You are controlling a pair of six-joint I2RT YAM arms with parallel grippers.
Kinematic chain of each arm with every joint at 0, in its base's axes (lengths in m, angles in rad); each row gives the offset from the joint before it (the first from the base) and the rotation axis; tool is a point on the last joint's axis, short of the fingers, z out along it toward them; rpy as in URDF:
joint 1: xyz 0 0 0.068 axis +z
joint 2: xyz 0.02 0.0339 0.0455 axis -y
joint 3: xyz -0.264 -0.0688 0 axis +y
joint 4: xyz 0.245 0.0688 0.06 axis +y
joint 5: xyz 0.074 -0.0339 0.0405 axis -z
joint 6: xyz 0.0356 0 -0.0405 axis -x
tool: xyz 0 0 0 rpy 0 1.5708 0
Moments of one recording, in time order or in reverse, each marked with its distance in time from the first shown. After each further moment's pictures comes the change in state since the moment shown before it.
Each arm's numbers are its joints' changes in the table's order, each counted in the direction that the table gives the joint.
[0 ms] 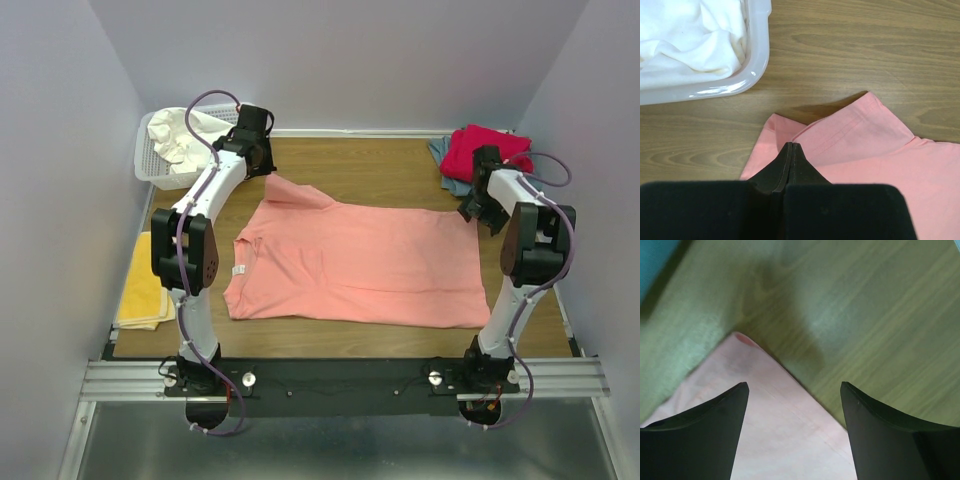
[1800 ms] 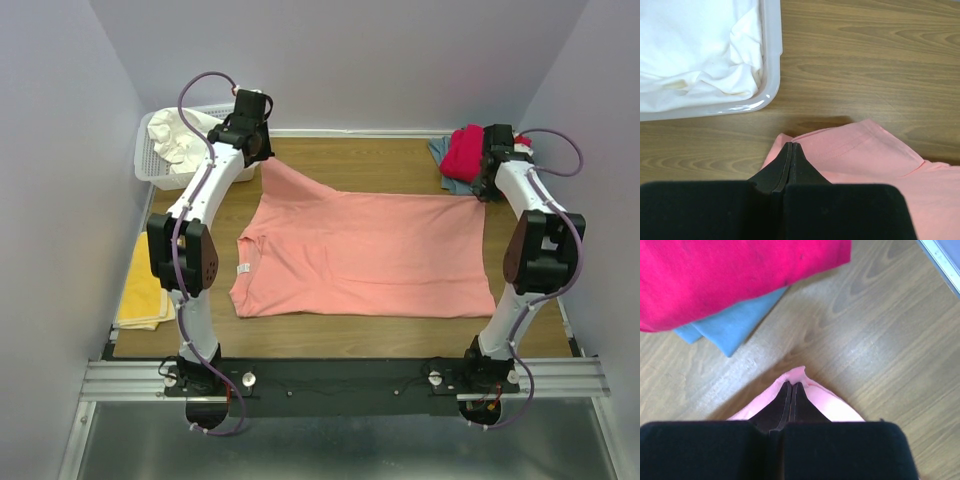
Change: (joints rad) left arm -0.005 0.013 -0.127 0.056 -0.070 -0.018; right arm -0.006 0.055 -0.113 -0.087 -0.070 0.029
